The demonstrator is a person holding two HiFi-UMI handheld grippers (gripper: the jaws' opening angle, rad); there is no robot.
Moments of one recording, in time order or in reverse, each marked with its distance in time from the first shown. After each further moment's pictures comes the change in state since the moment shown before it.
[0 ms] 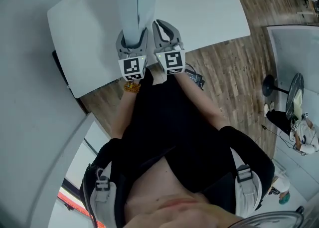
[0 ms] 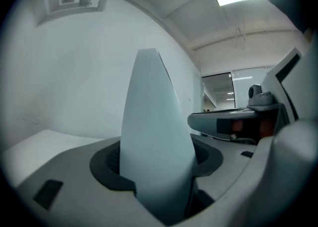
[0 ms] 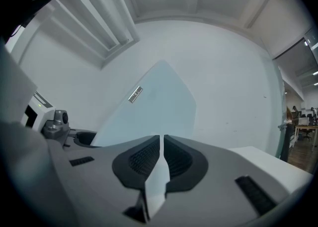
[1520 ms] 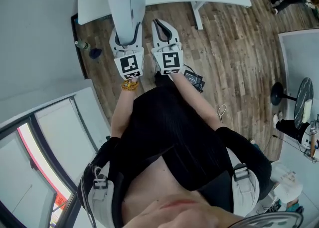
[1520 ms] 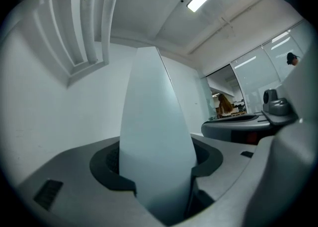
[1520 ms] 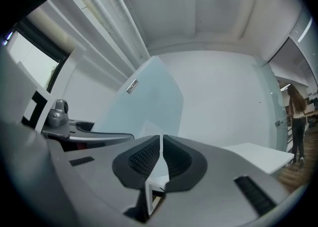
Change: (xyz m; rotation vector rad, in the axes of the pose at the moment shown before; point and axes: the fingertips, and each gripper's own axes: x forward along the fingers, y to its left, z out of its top) left arm -0.339 -0.138 0.054 0.193 -0.080 0.259; right arm -0.331 0.141 0.039 0.088 -0.167 0.092
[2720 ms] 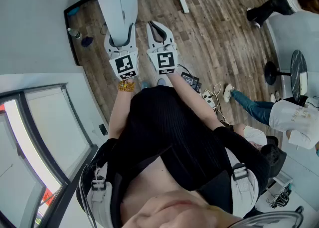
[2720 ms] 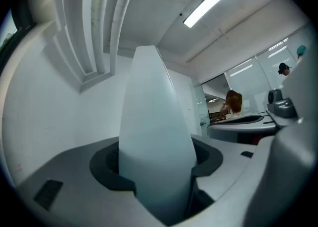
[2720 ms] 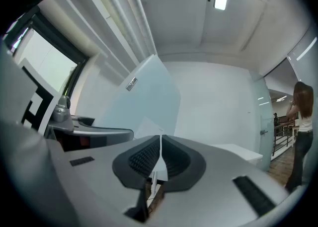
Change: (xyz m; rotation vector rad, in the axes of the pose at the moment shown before) left arm -0.238 -0.052 0.014 -0.050 -0.017 -0.015; right arm -0.226 0.109 0.021 -0.073 0.041 -0.048
